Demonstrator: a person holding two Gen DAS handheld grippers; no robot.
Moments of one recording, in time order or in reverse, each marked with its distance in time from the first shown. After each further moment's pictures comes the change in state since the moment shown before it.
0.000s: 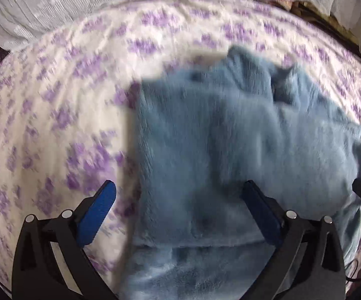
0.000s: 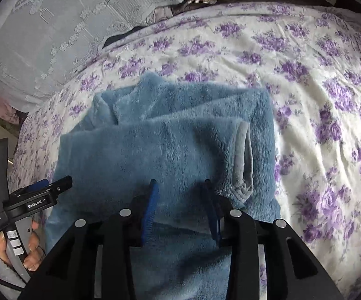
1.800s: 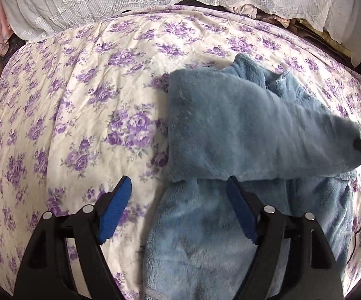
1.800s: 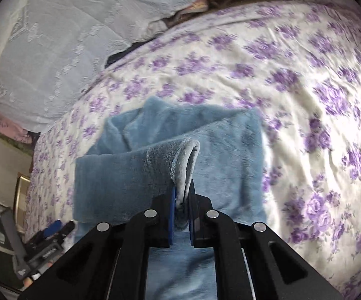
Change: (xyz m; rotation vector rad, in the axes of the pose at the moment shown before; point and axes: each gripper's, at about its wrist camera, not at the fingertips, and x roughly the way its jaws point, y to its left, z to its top) left arm -0.043 0.036 -0.058 -0.054 -0.043 -0.035; right arm -0.023 -0.025 0.020 0.108 0.018 0.067
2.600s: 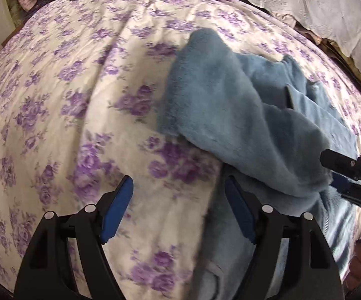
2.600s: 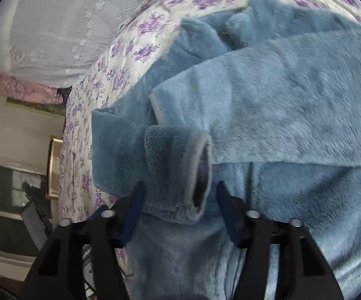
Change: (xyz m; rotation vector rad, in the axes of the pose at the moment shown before) left arm 0.003 0.073 -0.044 -0.195 0.069 0.017; right arm 0.086 0.138 -0.066 -0.058 0.302 0.238
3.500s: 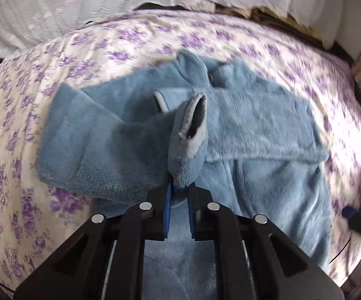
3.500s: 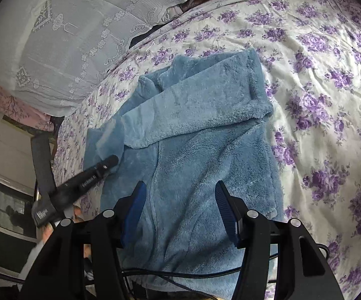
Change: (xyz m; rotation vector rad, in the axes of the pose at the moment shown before) left arm -0.020 -0.143 -0.006 0.315 -0.048 -0.100; right arm -0.149 -0.077 -0.089 0.075 -0.239 -0.086
